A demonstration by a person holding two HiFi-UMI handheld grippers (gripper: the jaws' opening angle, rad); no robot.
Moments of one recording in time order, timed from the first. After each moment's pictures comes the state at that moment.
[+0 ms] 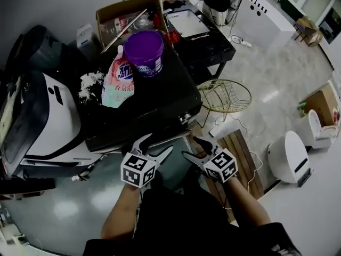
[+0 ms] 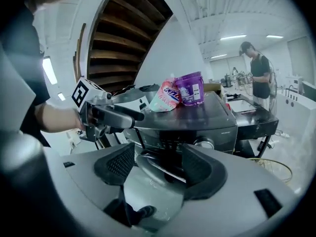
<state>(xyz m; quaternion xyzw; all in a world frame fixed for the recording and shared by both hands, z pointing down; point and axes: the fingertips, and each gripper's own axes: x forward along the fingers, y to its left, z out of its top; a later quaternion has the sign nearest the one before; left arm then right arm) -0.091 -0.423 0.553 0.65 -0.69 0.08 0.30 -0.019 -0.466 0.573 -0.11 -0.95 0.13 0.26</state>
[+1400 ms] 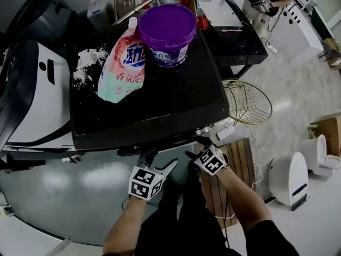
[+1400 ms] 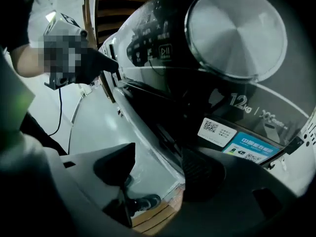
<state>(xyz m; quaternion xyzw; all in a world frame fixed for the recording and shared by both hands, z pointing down) -0.105 -0.413 0.703 0.57 -0.72 0.06 0.38 -0.073 -0.488 0.820 -0.22 -0.86 -0.03 0.45</state>
